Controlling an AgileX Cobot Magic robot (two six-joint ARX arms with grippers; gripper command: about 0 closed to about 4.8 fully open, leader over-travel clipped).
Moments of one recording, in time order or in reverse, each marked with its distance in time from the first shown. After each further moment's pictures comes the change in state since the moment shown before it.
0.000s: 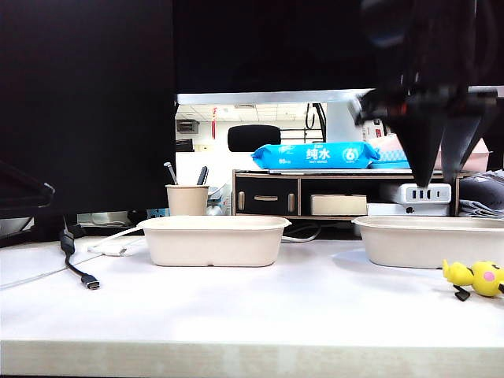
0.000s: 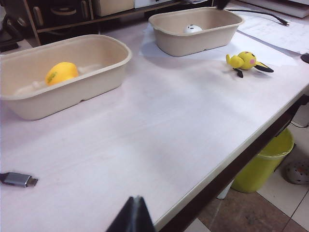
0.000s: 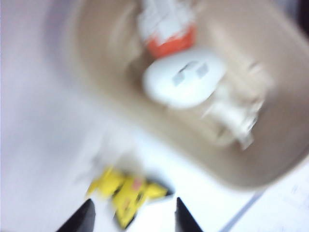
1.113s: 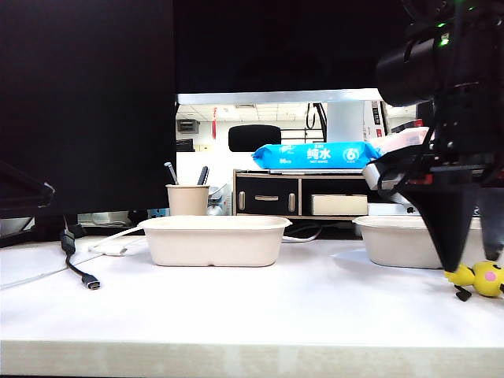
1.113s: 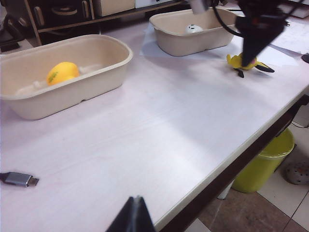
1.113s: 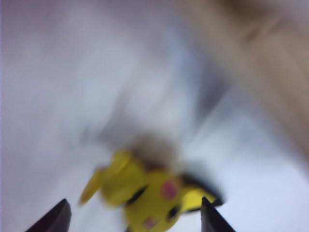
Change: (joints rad) left arm 0.000 0.000 0.000 0.000 0.000 0.000; right arm -0.003 -0.005 -0.294 0.172 -0.062 -0.037
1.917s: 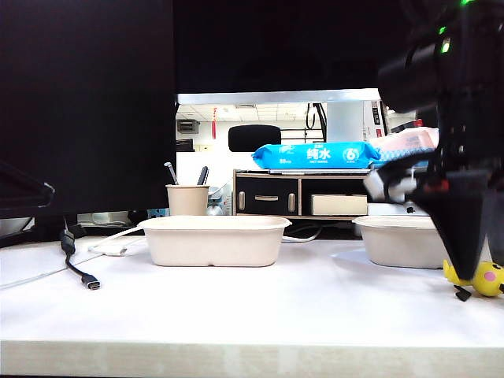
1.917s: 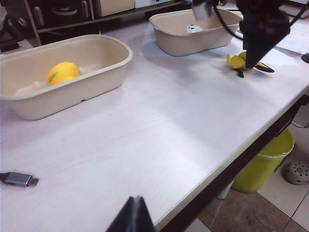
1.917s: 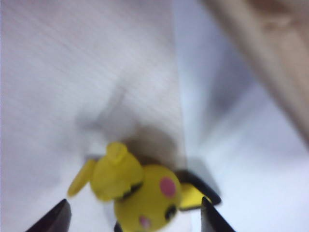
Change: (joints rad) left arm 0.000 0.000 0.000 0.000 0.000 0.000; right arm -0.005 0.026 -0.004 -0.027 0.009 -0.099
